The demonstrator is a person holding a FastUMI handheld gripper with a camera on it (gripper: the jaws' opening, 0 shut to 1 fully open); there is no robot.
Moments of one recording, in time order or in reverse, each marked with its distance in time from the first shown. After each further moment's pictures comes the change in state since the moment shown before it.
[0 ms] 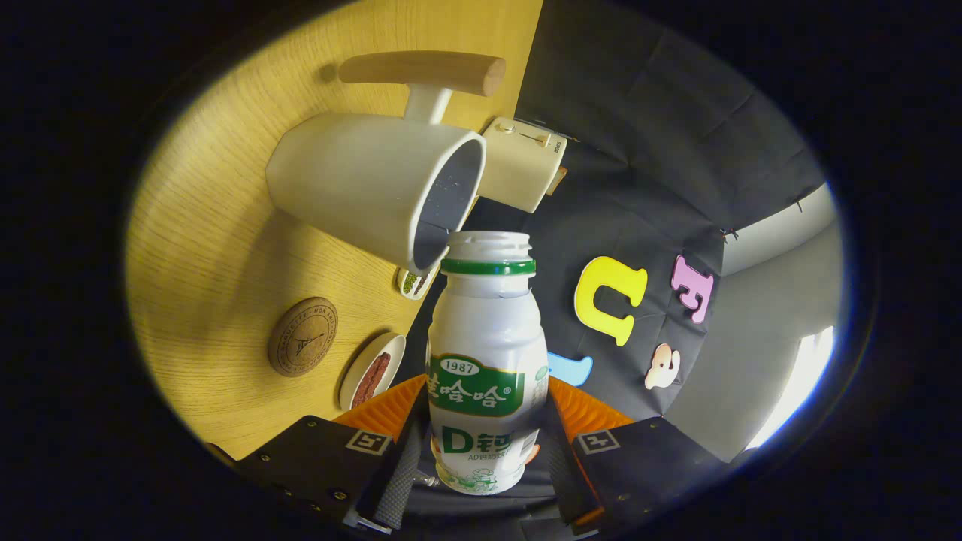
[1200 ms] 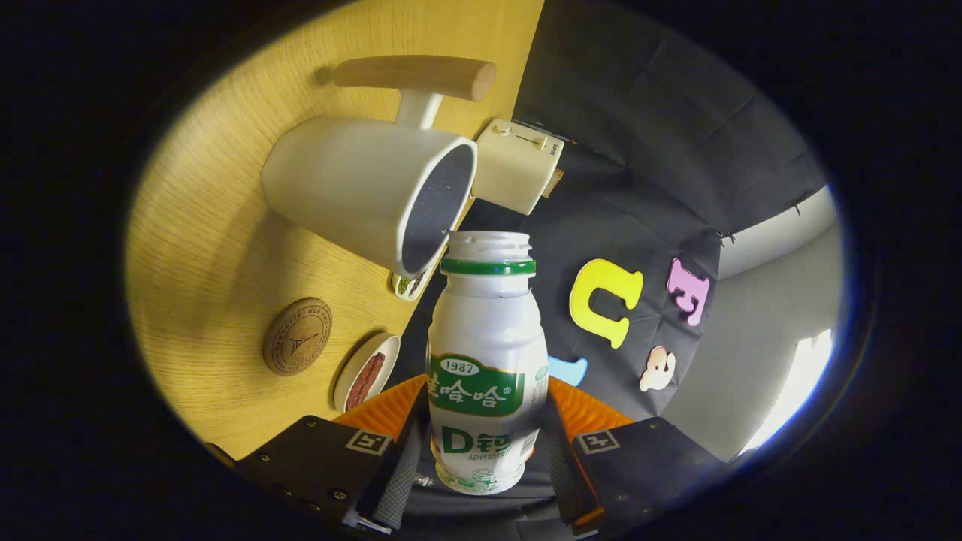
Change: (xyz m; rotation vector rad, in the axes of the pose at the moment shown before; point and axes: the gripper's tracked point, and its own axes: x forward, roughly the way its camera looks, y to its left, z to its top) arm 0.000 -0.005 0.001 0.009 -0.004 -0.012
